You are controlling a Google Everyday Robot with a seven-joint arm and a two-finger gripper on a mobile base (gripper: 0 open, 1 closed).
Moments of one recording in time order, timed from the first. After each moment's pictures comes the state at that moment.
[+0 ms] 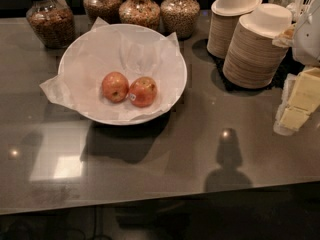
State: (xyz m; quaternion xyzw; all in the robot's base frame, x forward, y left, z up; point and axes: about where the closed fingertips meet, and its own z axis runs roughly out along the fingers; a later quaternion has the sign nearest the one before) arm 0.438 -0.217 0.976 -0.60 0.78 -0.03 0.16
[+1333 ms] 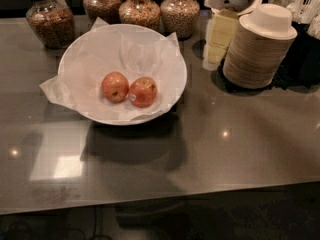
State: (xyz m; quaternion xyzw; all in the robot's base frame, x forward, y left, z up) arm 0.574 -0.121 1.000 -0.65 0.74 -0.02 0.16
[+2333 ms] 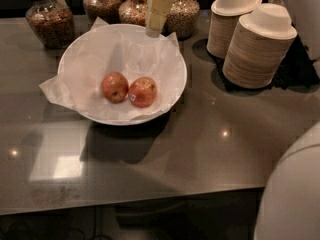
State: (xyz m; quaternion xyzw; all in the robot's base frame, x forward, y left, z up) arm 0.630 0.008 1.055 -0.70 0.65 -0.01 0.28
